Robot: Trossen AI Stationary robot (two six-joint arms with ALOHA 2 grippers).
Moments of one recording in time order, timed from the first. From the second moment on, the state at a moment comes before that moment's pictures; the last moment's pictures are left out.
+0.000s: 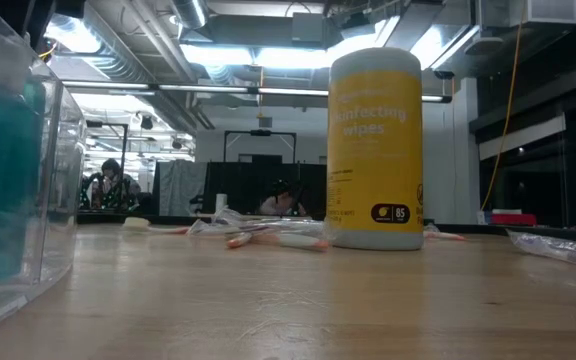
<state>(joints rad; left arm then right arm) -0.60 1.96 1.69 -1.24 -0.05 -1.23 1.19 1.18 1.53 -0.92 1.03 0.92</state>
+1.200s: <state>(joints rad) -0.53 1.75 1.62 -1.54 -0.24 -1.60 1.18 1.18 1.53 -0.89 1.07 0.90</state>
